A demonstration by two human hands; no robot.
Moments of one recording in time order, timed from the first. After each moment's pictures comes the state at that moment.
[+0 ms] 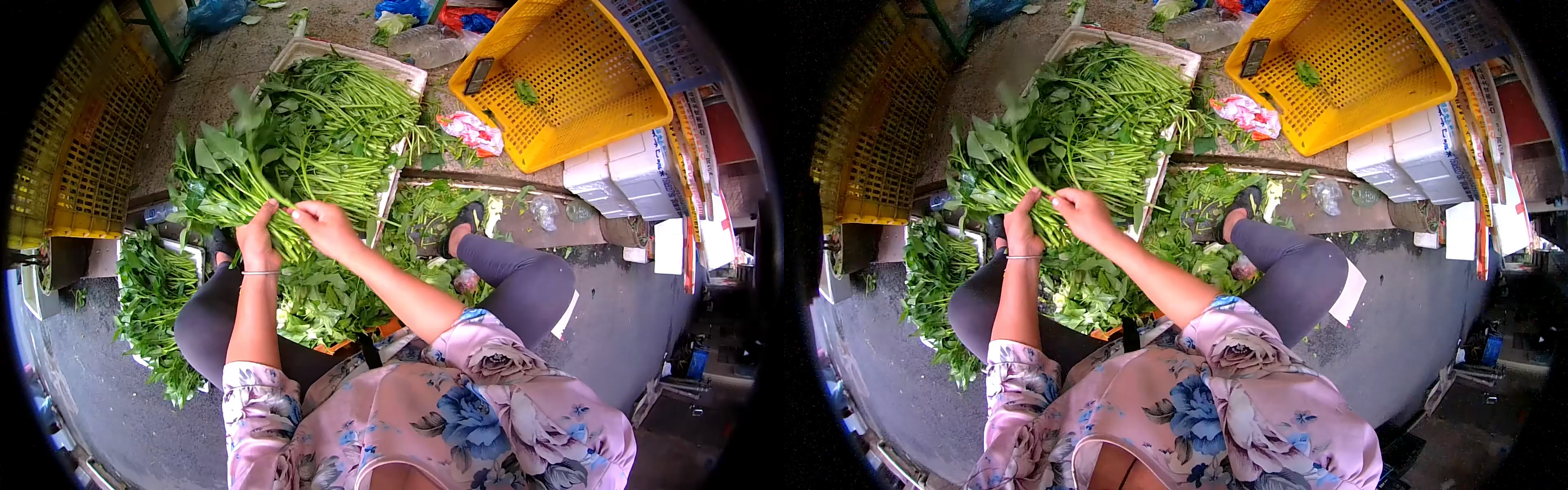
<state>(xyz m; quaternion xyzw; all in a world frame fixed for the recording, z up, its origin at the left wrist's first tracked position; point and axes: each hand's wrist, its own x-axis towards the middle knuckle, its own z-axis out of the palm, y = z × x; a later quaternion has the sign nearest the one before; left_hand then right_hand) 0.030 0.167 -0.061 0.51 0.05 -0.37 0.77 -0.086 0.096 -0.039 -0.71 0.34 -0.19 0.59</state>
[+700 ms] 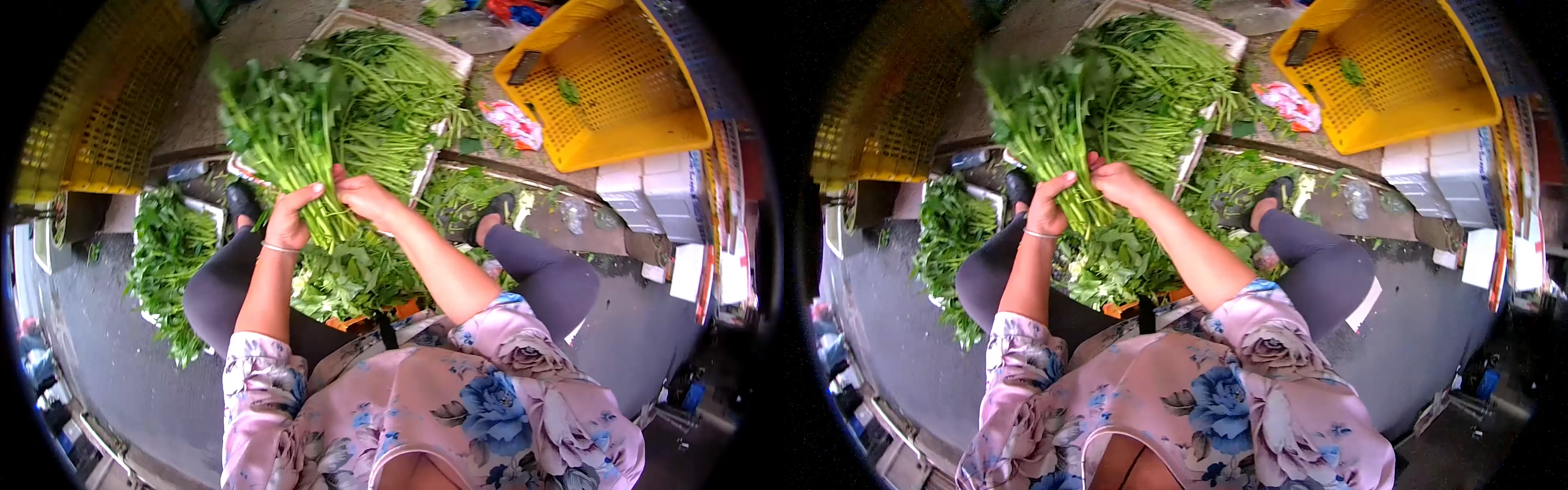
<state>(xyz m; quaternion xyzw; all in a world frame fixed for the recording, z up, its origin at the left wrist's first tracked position) 0.017 0.184 -0.035 0.36 -0.07 -0.57 0.74 -0.089 0.082 -0.039 -0.58 0.34 -0.01 0.74</state>
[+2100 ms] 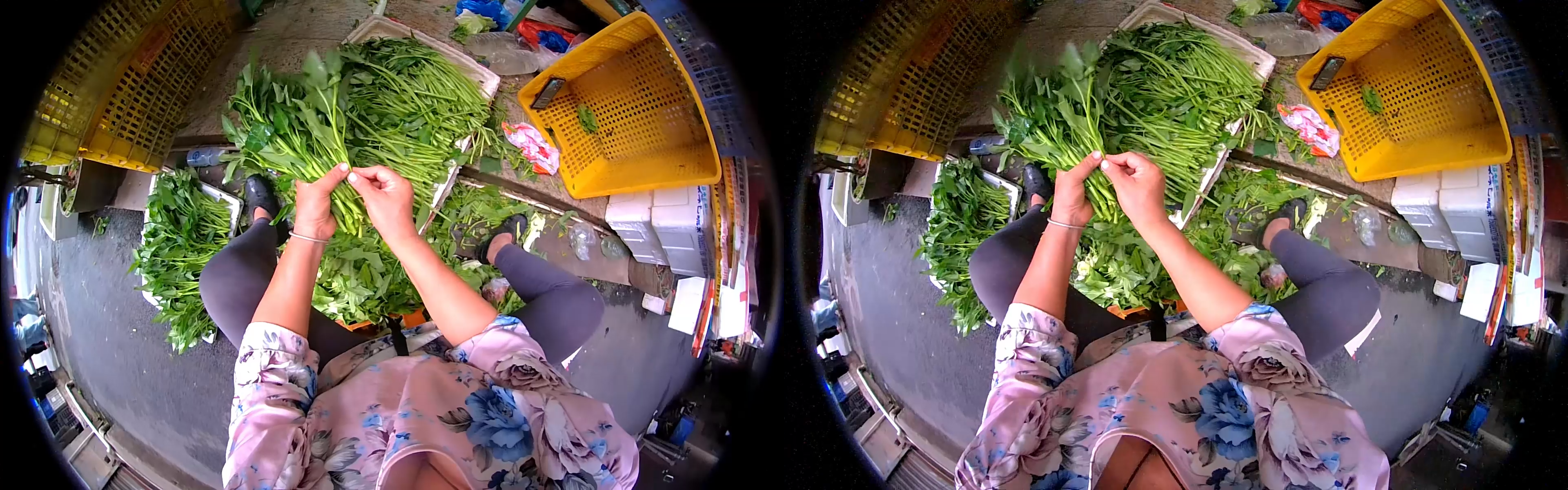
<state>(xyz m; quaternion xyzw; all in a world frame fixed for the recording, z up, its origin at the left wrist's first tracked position) 0.020 0.169 -0.044 0.46 -0.04 -0.40 0.79 -0.070 0.106 -0.035 -0.60 0.32 -0.35 0.64</state>
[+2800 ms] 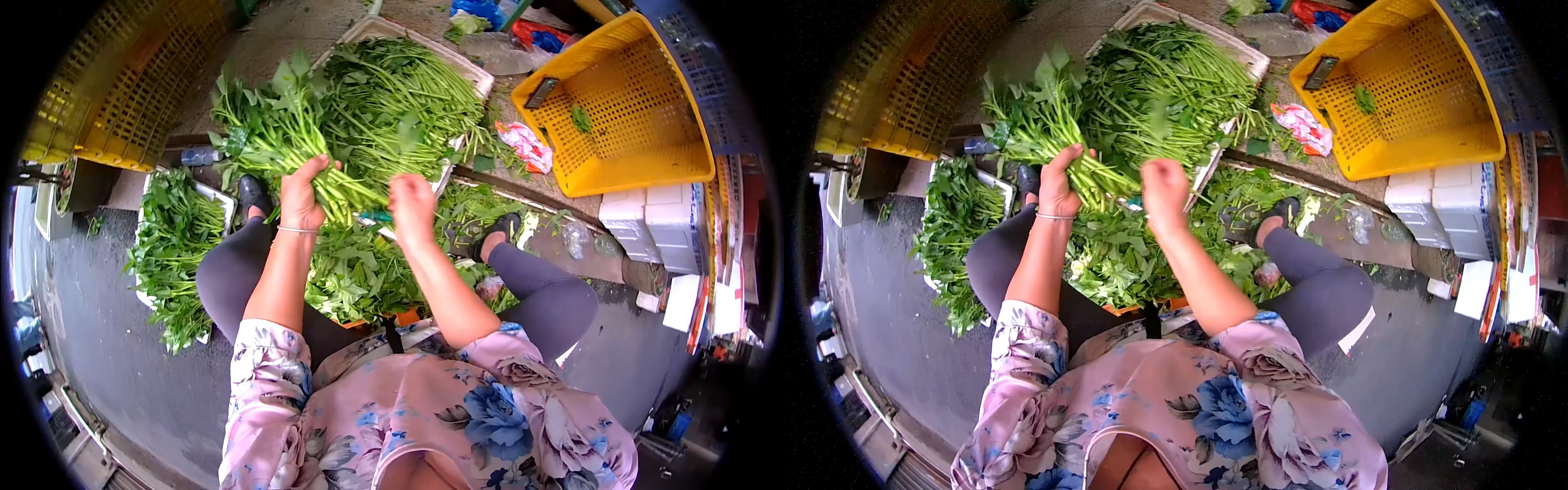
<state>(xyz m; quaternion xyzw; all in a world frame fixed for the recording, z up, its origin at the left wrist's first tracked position) 0.029 0.171 -0.032 0.42 0.05 -0.42 0.80 -0.107 0.095 -0.029 -0.45 0.45 -0.34 0.69</state>
